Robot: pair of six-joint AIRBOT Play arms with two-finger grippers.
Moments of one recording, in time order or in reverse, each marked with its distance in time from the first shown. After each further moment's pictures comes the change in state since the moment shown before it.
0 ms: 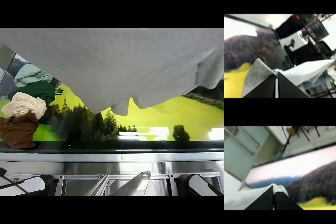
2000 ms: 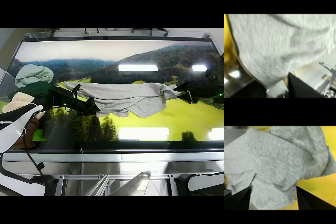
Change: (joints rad) left arm -0.755 -0.320 -0.851 0.445 -0.645 0.055; right arm 0.266 -0.631 -0.277 -0.306 -0.130 -0.100
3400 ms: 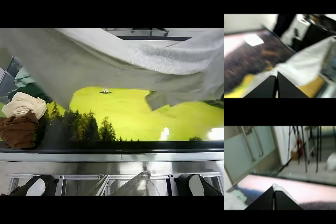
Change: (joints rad) left arm 0.604 0.746 0.911 -0.289 0.502 -0.001; right arm -0.288 0.969 0.177 0.477 0.074 -0.193
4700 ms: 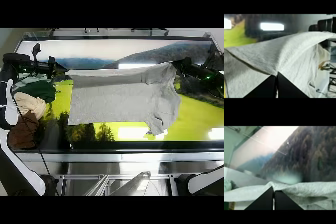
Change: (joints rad) left arm -0.197 -1.160 0.080 0.187 -0.084 0.038; right arm 0.425 -1.134 0.056 0.065 -0.336 -0.216
